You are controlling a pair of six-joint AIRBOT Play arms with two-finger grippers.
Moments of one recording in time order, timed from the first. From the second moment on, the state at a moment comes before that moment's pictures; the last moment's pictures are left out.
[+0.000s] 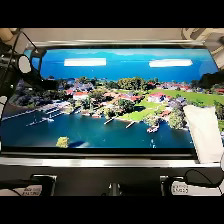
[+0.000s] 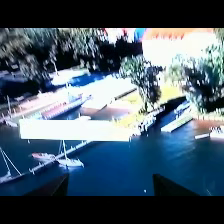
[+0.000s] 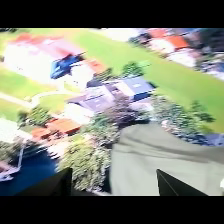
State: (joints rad) left arm -0.17 -1.48 1.64 1.72 -1.46 -1.67; right arm -0.30 -1.50 1.82 -1.42 1.50 0.99
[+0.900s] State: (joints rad) left arm -0.18 -1.37 1.46 1.59 -1.36 -1.65; right arm -0.14 -1.54 1.73 -1.45 1.64 1.01
